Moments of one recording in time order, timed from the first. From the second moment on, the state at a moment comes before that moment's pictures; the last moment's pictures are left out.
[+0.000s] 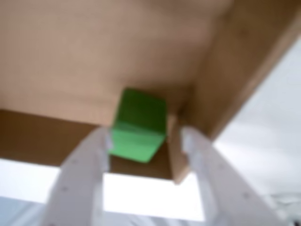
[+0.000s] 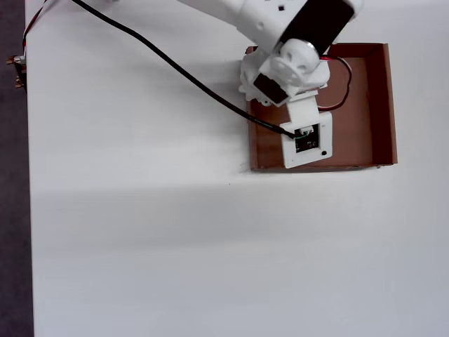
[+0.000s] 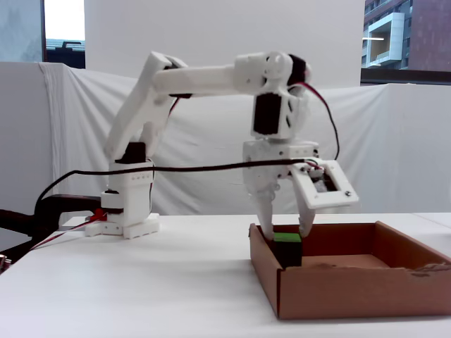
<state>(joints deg) -58.4 56.2 54.6 82.7 -36.6</state>
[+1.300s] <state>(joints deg) -9.6 133.3 132.0 59.1 -36.5</state>
